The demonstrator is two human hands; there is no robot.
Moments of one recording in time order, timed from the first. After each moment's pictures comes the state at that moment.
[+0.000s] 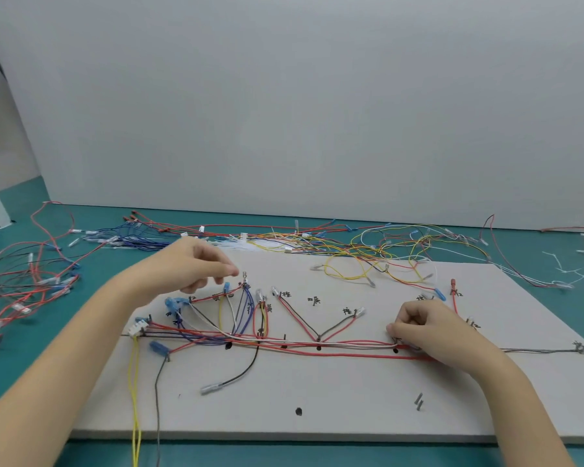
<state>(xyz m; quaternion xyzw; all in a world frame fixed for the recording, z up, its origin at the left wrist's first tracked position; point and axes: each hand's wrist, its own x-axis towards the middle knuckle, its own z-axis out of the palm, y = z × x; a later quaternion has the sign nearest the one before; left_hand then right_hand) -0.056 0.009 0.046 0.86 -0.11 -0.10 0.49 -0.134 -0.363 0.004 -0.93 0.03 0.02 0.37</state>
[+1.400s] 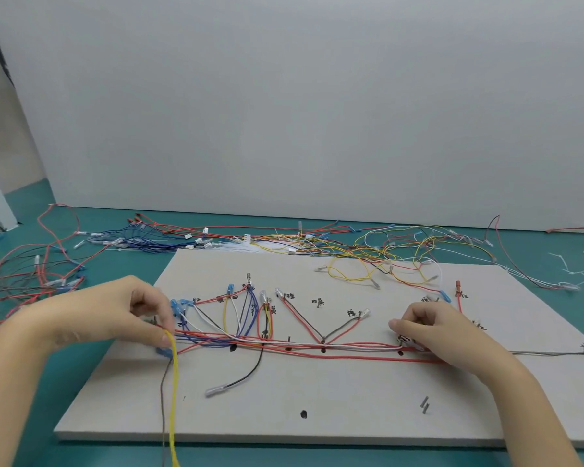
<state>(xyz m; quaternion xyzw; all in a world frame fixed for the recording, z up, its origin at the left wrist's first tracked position) -0.082 0.102 0.016 0.91 -0.19 -0.16 0.34 -0.133 -0.366 0.002 -0.92 0.04 0.02 0.38</state>
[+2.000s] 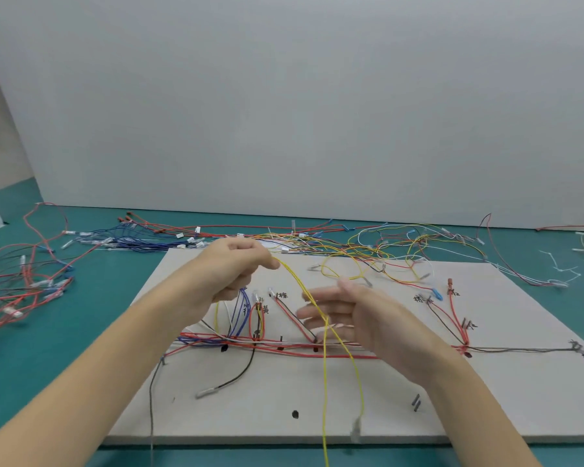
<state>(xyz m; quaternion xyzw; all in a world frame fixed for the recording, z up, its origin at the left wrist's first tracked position) -0.089 -0.055 0.064 0.77 -0.08 -0.11 0.62 -0.145 -0.285 0.031 -0.65 -0.13 0.18 0.72</state>
